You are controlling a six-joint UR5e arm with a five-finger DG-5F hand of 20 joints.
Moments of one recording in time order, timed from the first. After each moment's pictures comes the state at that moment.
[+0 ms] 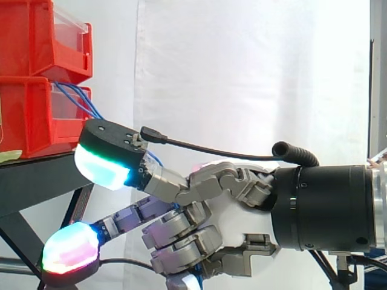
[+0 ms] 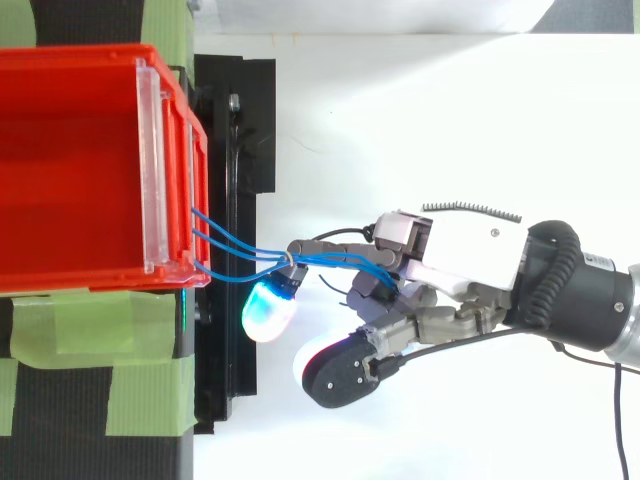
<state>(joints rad) 0.33 -2.13 -1.70 -2.54 -1.00 -0.02</state>
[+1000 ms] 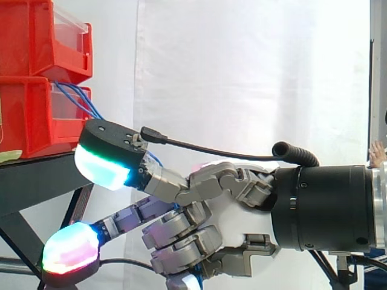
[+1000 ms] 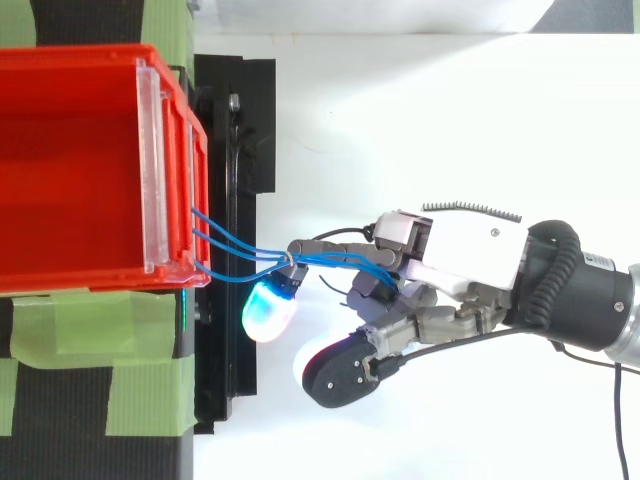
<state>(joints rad) 0.33 -2.13 -1.70 -2.54 -1.00 -0.02</state>
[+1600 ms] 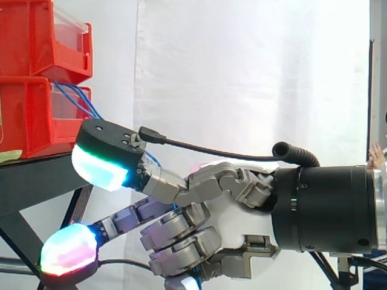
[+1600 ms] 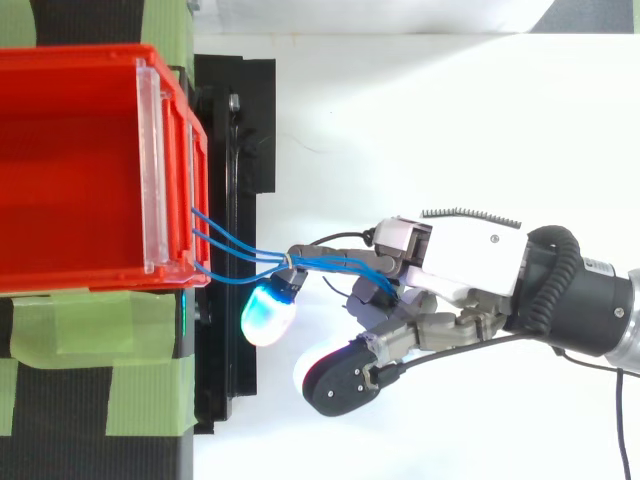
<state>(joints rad) 0.33 -2.13 -1.70 -2.54 -1.00 -0.02</state>
